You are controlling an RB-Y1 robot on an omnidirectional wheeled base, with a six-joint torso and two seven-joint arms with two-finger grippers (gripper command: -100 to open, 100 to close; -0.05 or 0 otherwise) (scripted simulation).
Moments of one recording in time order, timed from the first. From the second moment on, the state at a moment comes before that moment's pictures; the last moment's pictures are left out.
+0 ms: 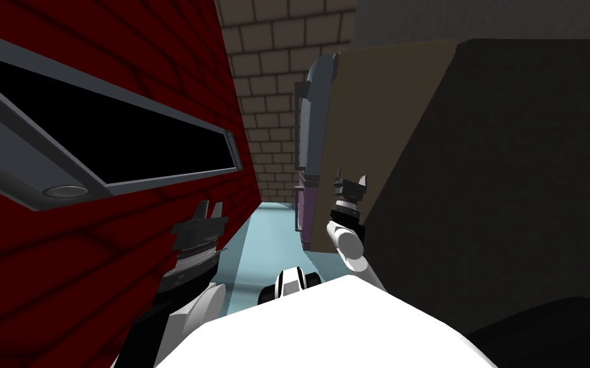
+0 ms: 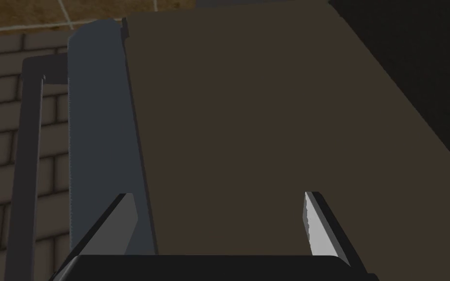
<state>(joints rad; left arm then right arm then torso) 0.50 0.03 -0.03 -2.40 0.08 -0.44 0.15 0.07 -0.21 0.24 -2.43 -1.22 -0.80 -0.19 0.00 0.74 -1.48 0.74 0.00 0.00</state>
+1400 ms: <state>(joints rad) 0.50 0.03 -0.03 -2.40 0.08 -0.44 0.15 -0.02 -0.21 0.30 -2.42 -1.61 -0.91 -0.26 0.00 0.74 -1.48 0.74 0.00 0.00</state>
